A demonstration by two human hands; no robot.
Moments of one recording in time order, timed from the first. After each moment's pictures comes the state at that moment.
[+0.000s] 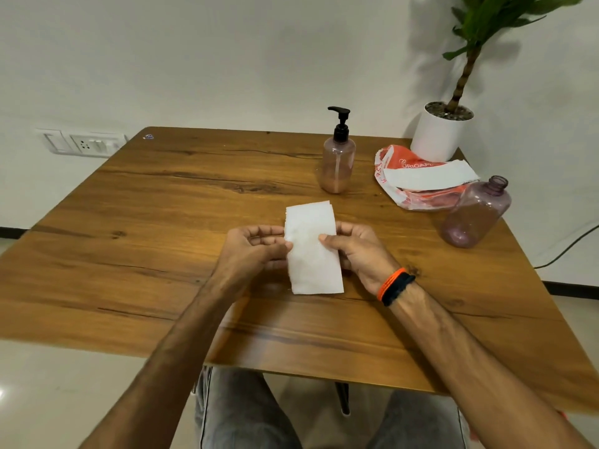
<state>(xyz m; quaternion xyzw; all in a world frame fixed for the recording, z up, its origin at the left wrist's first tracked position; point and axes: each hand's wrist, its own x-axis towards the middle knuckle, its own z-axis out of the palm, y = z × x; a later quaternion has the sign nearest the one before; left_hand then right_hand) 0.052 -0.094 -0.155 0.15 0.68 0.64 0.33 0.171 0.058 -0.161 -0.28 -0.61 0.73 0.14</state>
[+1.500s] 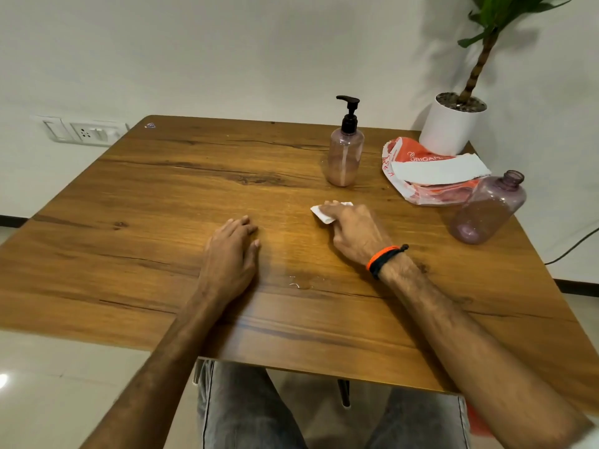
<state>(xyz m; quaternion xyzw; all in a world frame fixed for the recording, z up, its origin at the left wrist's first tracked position) 0.018 -0.121 -0.202 0.39 0.87 0.29 0.01 0.139 0.083 -0.170 -0.20 -0.96 0.16 0.11</state>
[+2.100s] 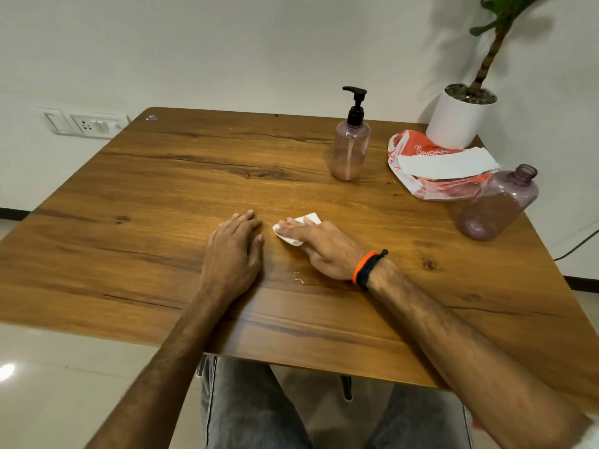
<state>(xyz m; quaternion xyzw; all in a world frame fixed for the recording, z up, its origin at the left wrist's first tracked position) 0.025 -0.122 -0.199 0.38 0.88 0.27 0.00 0.132 0.038 -0.168 -0.03 -0.97 0.25 -0.02</state>
